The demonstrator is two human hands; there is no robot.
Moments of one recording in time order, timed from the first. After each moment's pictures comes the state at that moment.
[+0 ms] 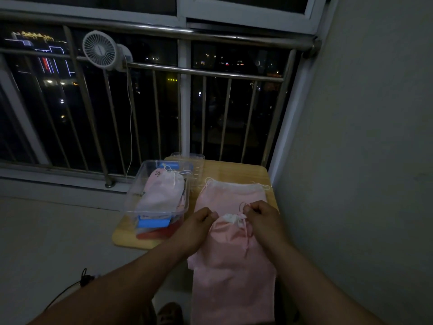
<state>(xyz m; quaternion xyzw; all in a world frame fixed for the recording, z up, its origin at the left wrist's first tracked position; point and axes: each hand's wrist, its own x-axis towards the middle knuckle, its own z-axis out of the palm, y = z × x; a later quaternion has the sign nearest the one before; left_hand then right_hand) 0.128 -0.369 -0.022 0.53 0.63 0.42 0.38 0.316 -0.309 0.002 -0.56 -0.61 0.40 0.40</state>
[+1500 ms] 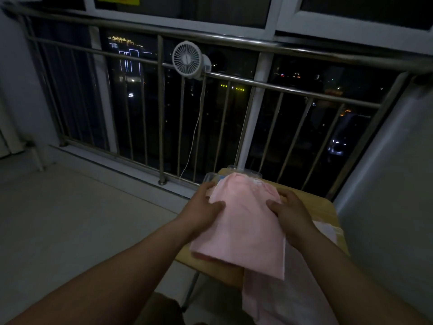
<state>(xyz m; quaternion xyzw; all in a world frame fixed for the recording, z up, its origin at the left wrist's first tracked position) -0.027 -0.367 0.032 0.37 0.70 0.50 0.33 0.170 -0.244 0.047 -0.48 -0.65 0.47 0.36</state>
